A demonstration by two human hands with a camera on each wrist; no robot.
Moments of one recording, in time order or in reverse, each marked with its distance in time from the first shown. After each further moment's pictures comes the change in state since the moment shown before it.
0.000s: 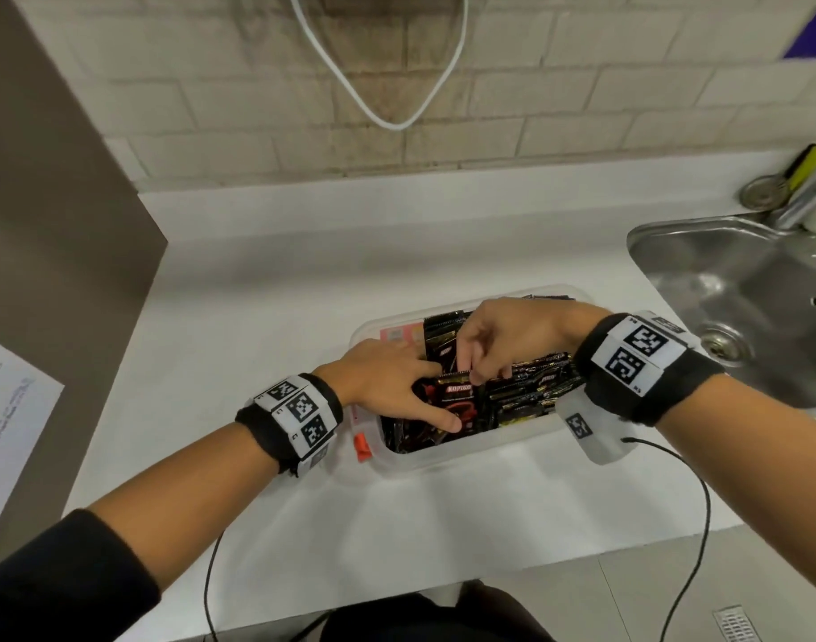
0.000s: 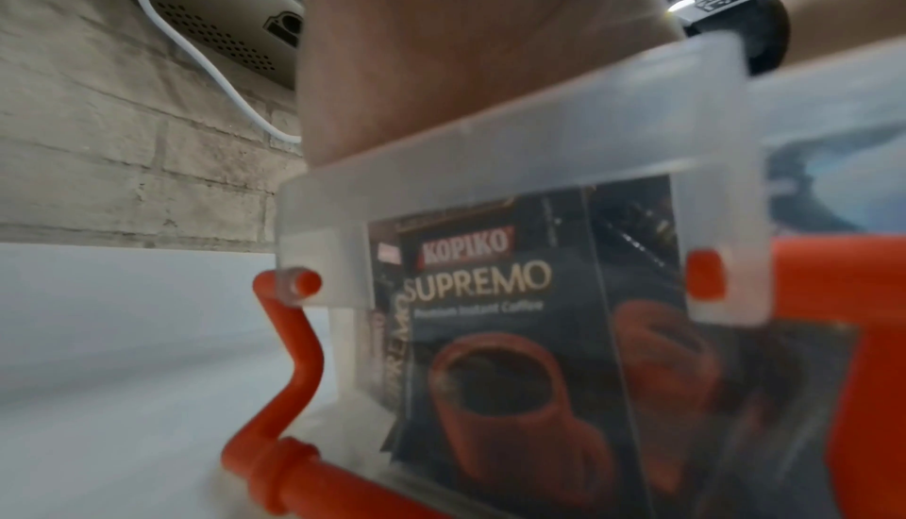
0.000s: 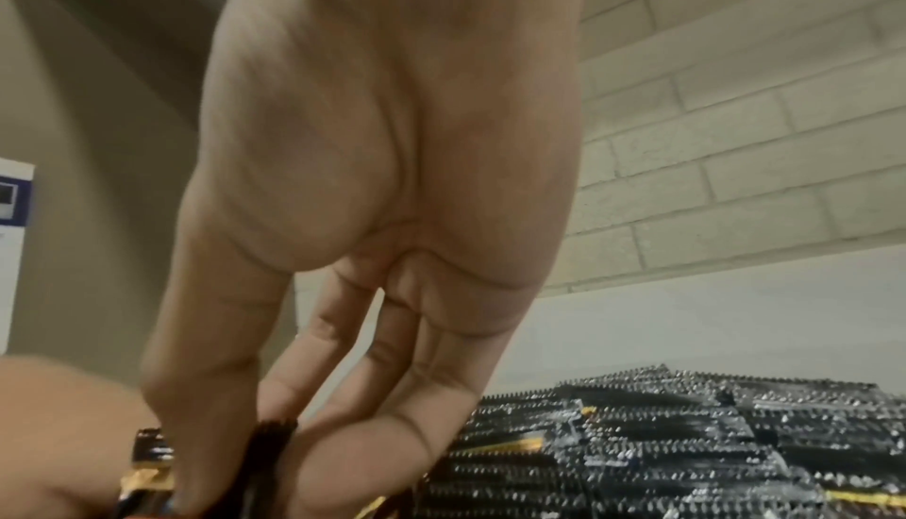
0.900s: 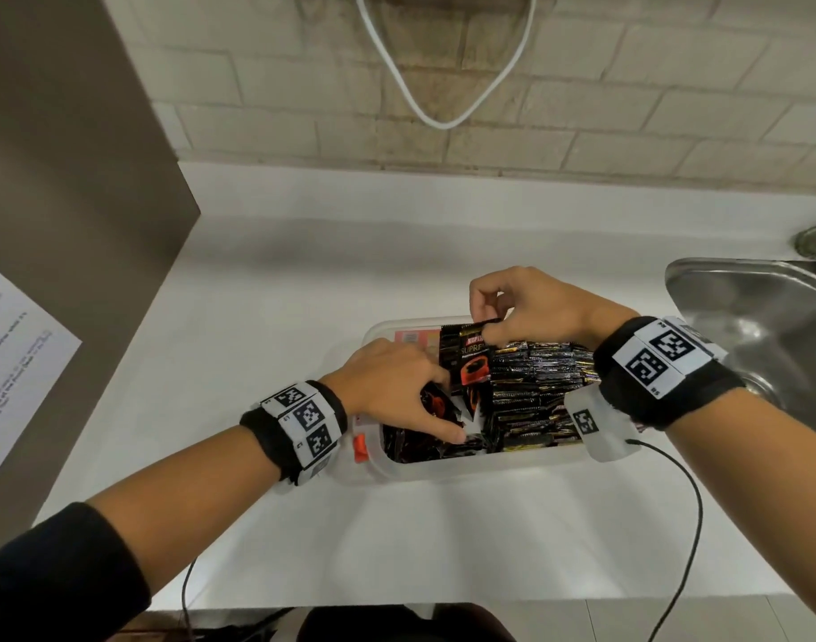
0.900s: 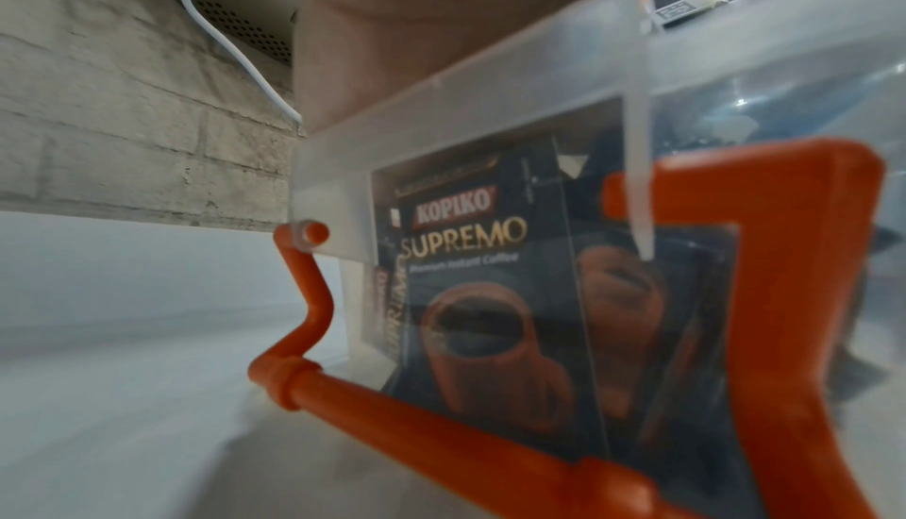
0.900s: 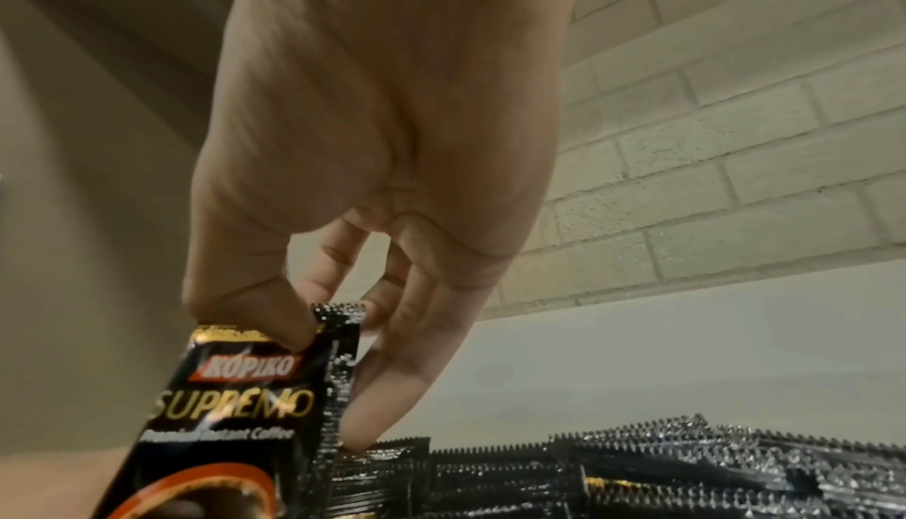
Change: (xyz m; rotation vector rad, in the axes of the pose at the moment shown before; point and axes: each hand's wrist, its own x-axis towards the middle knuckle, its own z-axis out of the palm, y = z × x) left_hand -0.005 0.004 0.007 -0.097 0.223 -0.052; right_hand 0.016 0.001 -0.030 0.032 0.260 -0.206
